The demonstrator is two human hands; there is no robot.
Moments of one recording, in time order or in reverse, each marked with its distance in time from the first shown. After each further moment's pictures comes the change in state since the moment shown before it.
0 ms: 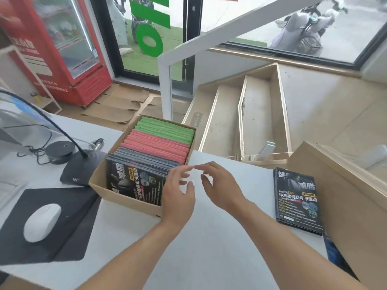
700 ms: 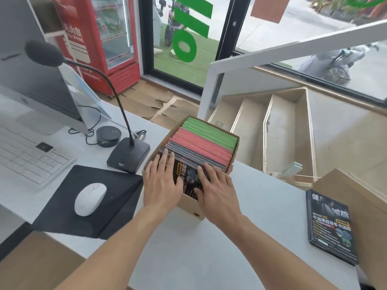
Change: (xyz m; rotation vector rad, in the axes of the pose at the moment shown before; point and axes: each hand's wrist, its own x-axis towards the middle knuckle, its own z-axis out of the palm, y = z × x) left_hand 0.043 -0.090 -0.137 0.858 -0.075 0.004; right_hand 0.005 -0.101 0.093 -0.683 0.001 -0.178
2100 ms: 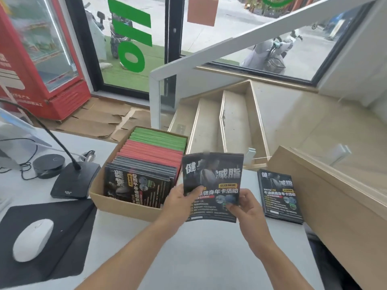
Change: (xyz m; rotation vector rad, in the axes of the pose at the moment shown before) left_hand -0.044 0.158 -0.015 -1.233 -0.547 -0.205; right_hand -0.131 0.105 -0.074 1.398 0.230 0.746
